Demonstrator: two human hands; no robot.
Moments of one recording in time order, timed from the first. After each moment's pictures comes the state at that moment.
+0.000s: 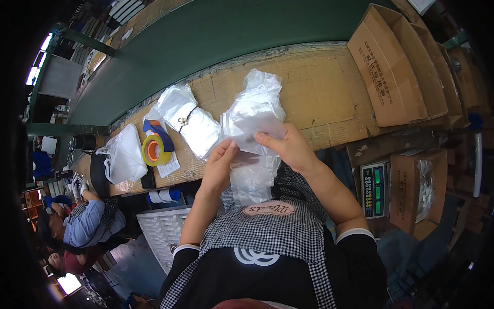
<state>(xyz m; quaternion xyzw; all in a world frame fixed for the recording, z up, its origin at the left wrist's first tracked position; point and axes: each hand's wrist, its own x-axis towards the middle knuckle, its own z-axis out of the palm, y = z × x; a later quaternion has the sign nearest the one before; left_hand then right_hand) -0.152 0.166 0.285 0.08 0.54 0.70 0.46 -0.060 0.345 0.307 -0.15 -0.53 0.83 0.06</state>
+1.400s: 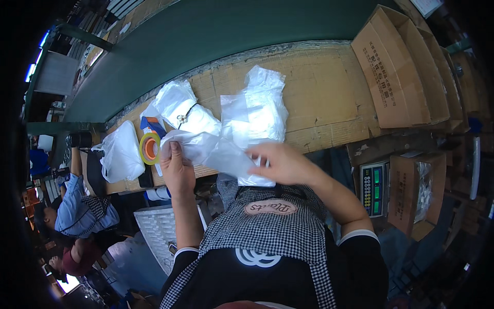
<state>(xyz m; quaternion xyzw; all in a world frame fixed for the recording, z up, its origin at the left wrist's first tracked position) -0.194 0.108 0.288 0.07 0.53 0.84 0.11 -0.061 0.338 0.307 0.01 -0.81 0.57 -0.16</state>
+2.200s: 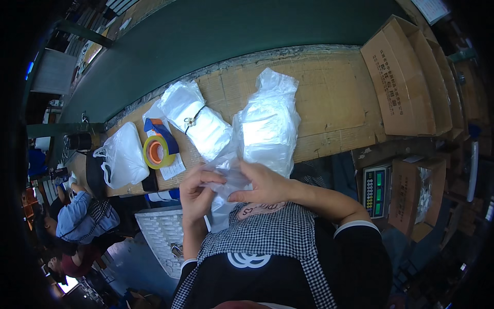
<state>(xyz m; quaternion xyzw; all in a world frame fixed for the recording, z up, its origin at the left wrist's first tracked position) -0.178 0.094 0.332 0.34 0.68 0.61 0.23 -0.083 0.277 0.303 0.08 -0.73 0.67 0.01</state>
